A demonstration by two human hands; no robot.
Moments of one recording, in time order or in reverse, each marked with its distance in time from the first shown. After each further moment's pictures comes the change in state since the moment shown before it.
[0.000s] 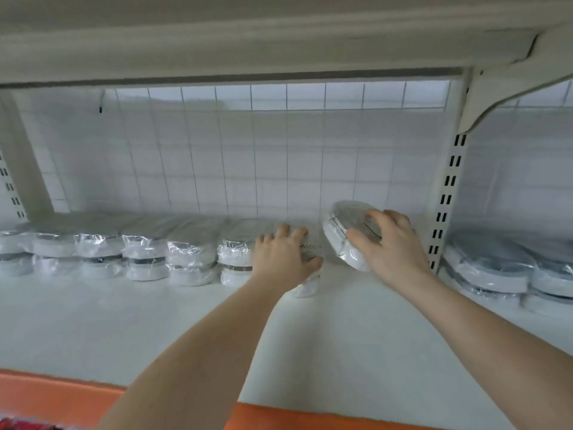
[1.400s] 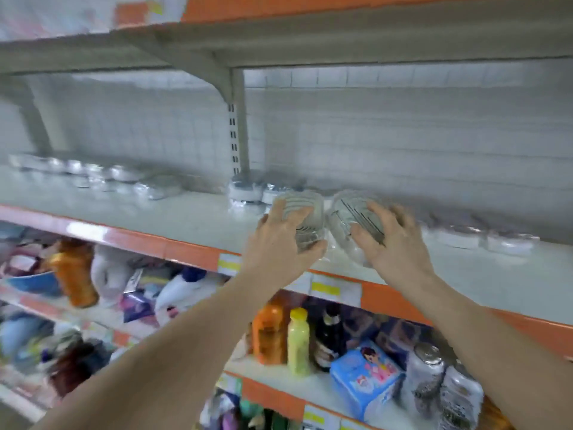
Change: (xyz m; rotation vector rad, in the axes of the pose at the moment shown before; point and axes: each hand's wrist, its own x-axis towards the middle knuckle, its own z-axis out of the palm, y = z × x) left_hand -0.199 0.564 -0.005 -0.222 0.127 -0.122; right_hand -0.122 0.406 -0.393 0.051 -0.115 -0.166
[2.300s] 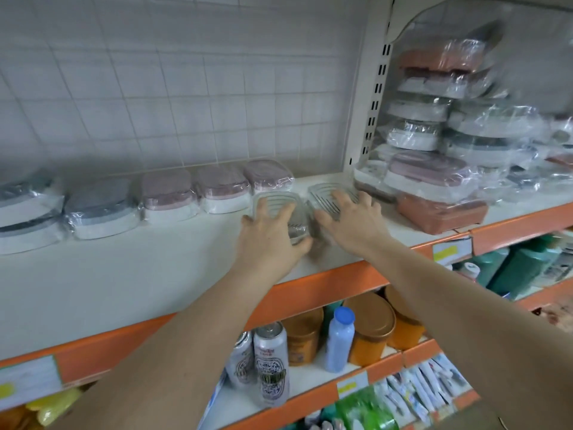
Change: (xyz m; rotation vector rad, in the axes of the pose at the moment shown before) left_hand 0.049 0.241 0.209 -0.111 -0.391 0.372; right_hand 0.000 0.243 -0.134 -0.490 0.043 0.621
